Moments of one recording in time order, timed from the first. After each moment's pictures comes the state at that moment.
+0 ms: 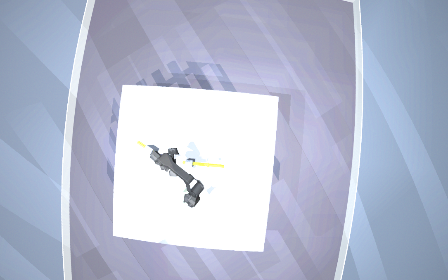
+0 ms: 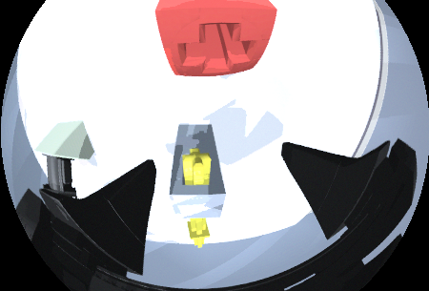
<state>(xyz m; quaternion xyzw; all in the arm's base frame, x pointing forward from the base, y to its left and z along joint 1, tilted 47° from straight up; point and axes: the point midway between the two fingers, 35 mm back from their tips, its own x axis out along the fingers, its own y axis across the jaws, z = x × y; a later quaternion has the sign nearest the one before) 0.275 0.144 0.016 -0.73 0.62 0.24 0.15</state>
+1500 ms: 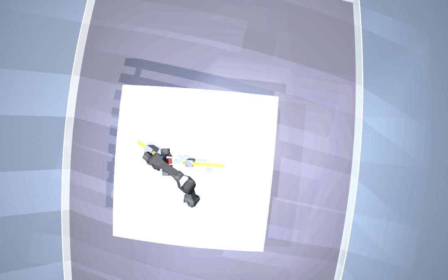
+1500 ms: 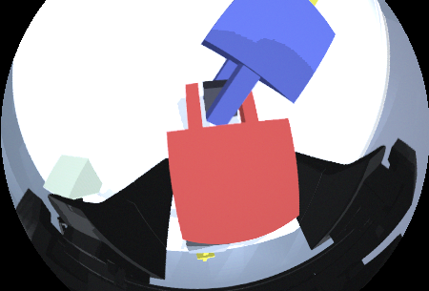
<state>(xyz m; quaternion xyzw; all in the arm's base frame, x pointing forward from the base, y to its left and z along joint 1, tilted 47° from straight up) 0.266 0.164 -0.052 -0.73 0.62 0.24 0.15</state>
